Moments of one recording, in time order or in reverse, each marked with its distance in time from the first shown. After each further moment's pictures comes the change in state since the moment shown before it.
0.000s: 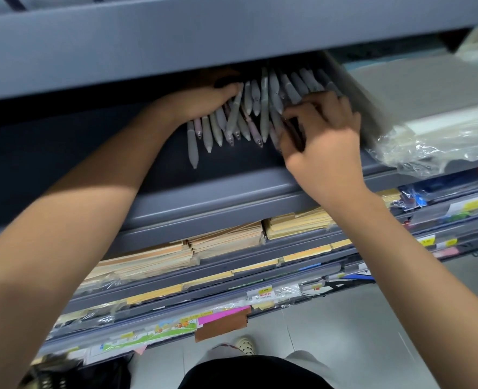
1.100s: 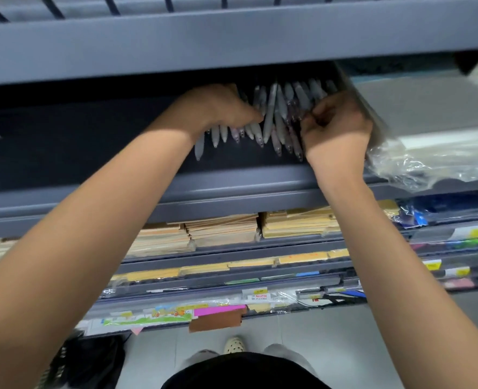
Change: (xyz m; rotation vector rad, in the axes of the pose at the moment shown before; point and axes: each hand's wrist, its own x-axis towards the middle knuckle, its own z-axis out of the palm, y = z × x) left_hand -0.059 0.089 0.002 0.266 -0.079 -0.457; right_hand 0.026 0.019 0.004 0.372 0.040 0.366
